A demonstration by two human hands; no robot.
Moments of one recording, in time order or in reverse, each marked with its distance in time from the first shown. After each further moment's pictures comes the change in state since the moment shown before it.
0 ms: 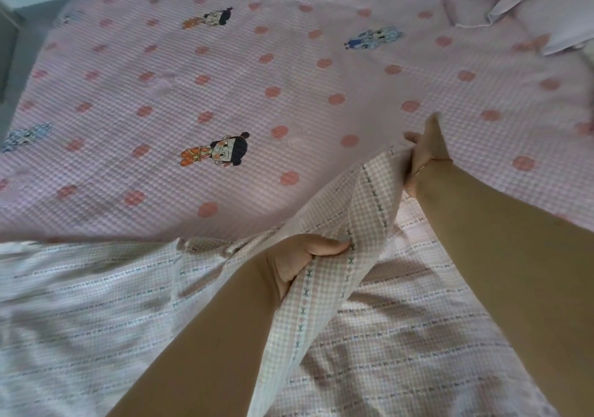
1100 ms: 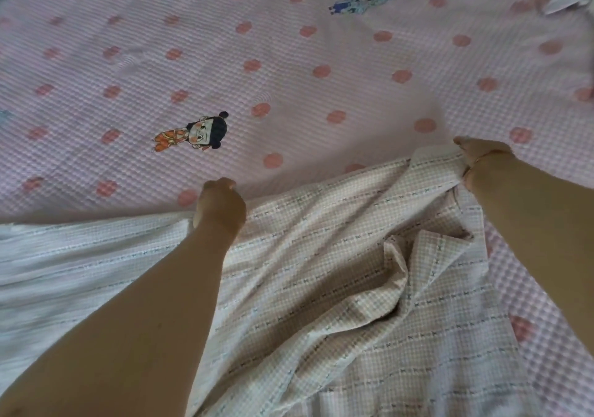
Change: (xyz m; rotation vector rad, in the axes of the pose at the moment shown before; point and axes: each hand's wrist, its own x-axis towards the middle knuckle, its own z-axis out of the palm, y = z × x) left_hand 0.039 0.022 -0.097 0.993 1.154 0.120; right_hand 0.110 -0.017 -0.145 -0.478 0.342 -0.013
